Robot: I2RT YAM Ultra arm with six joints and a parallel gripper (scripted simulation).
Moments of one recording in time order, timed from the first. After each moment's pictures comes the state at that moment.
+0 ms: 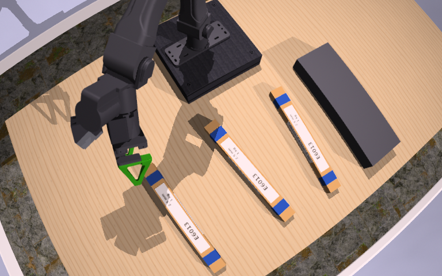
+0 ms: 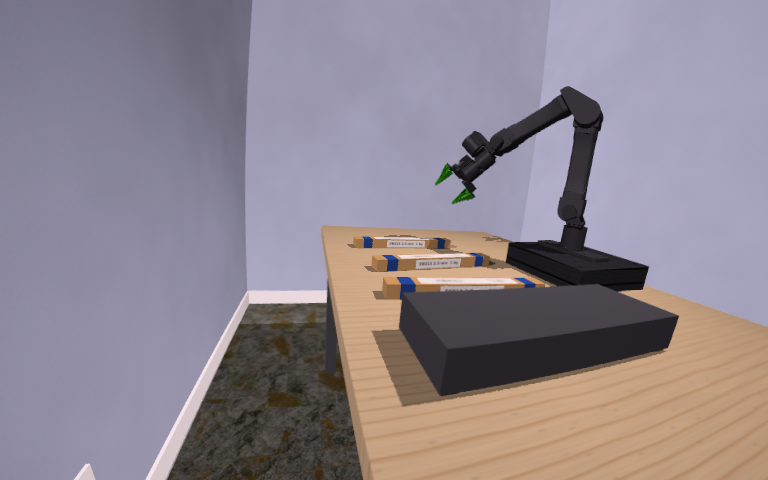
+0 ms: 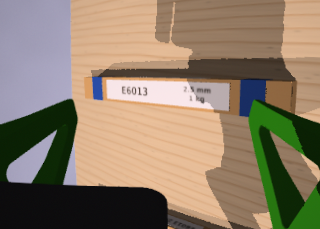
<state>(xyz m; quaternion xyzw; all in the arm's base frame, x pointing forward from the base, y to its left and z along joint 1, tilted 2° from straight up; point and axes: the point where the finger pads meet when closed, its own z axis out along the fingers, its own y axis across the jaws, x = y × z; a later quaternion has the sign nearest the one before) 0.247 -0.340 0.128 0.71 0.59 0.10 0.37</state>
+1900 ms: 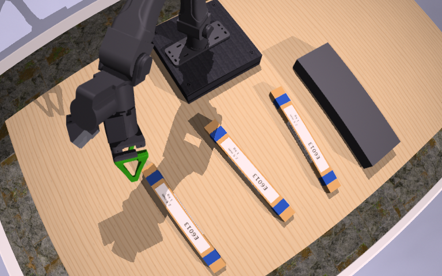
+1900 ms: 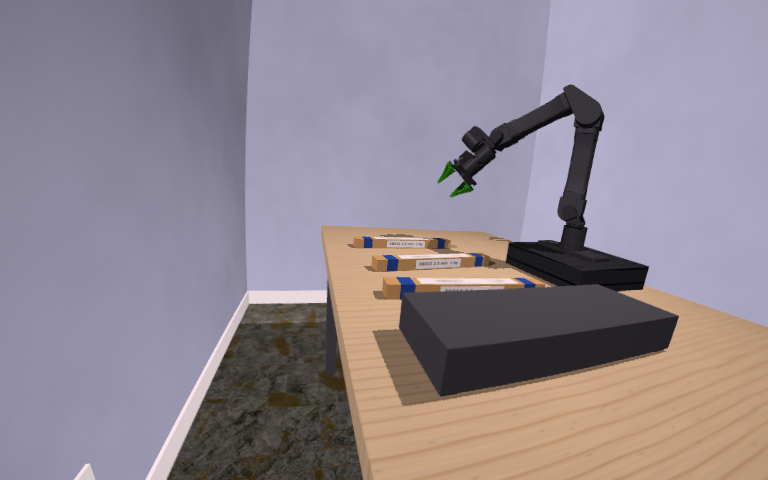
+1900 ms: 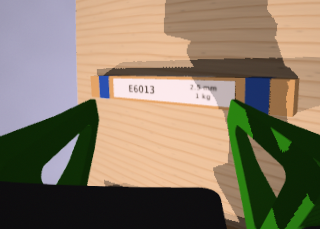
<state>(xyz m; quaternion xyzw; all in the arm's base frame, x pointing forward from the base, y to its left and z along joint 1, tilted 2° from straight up) 0.248 -0.340 0.144 0.71 0.59 0.10 0.37</state>
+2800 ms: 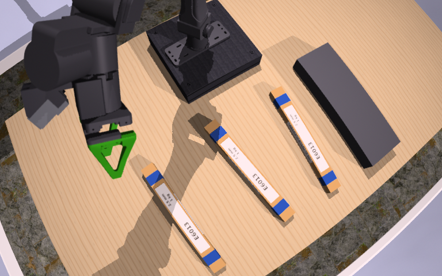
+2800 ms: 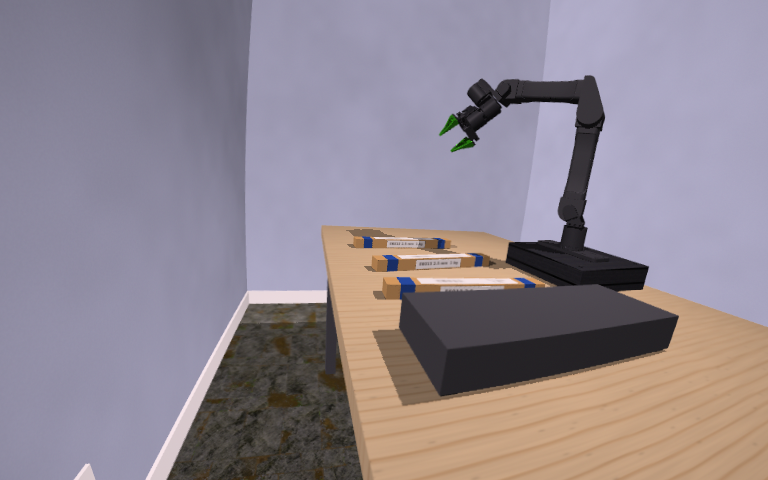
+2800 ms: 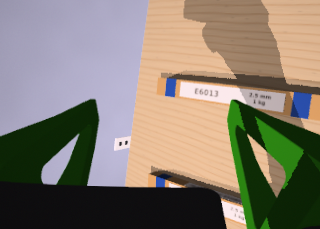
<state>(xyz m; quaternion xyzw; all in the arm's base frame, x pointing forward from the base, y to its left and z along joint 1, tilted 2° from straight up) 0.261 -0.339 0.302 0.67 0.61 0.09 0.41</state>
